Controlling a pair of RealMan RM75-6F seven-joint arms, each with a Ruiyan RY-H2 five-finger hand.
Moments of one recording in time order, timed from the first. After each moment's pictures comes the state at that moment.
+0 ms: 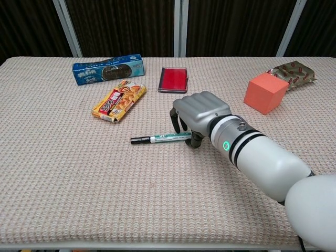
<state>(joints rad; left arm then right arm) -0.14 -1.19 -0.03 -1.49 1.41 1.35 -0.04 0.84 -2.00 0.19 -1.30 -0.87 1.07 -0.87</state>
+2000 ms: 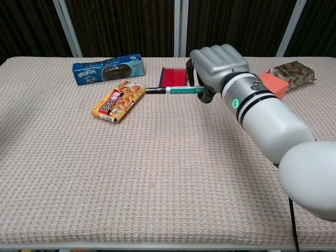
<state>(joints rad) -0.33 -1.35 -0.17 -1.45 1.38 1.26 0.13 0.84 -1.98 0.33 -1.30 -0.92 1.22 -0.92</state>
